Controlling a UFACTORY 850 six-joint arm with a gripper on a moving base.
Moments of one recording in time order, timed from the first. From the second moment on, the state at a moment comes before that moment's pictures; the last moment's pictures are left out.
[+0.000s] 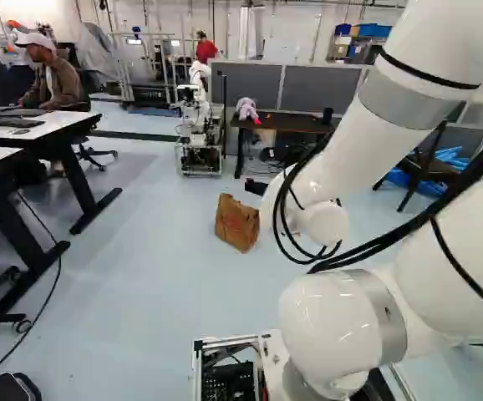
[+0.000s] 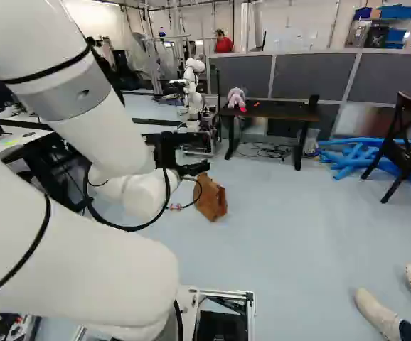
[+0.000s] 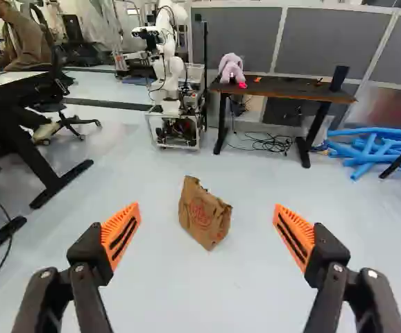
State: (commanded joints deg) arm 0.0 16.0 -5.0 0.0 50.0 0.0
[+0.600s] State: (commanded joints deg) arm 0.0 16.0 -5.0 0.0 50.0 0.0
